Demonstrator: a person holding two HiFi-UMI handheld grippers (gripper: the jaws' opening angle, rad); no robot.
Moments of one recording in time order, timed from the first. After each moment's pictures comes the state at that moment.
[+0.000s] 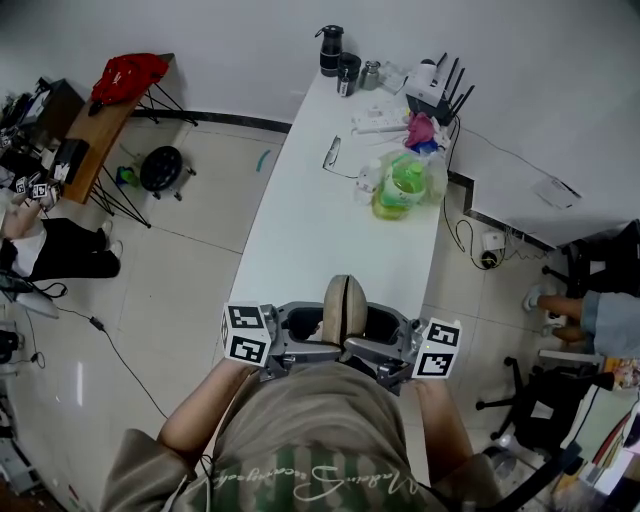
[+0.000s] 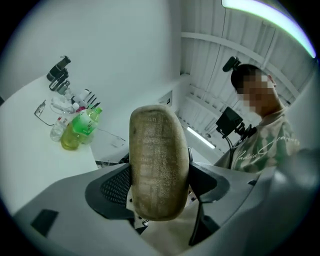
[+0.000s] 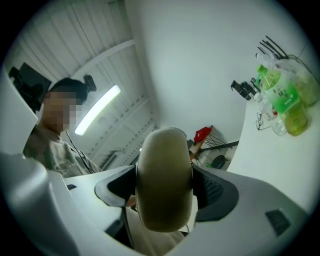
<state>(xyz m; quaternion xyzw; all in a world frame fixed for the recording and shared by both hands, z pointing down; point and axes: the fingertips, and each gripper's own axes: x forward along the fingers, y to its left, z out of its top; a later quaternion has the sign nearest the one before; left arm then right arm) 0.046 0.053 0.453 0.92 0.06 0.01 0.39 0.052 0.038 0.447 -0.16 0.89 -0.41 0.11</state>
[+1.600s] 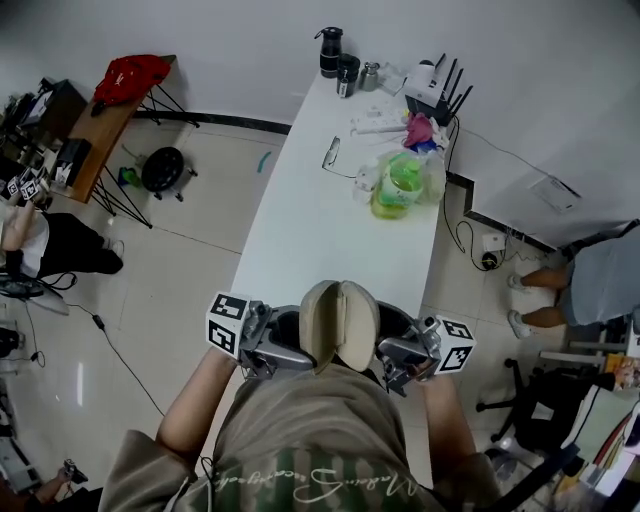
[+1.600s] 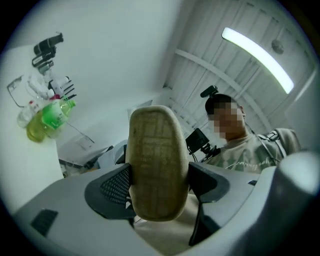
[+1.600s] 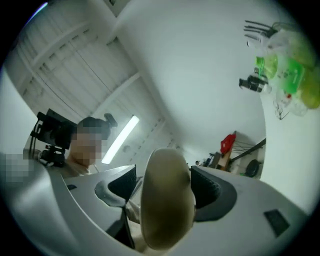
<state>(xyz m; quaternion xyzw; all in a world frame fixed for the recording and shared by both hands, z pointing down) 0.022 0.073 0.400 0.88 0.20 -0.12 0.43 0.093 0.042 0.390 -0.07 0.85 -0.43 0.30</state>
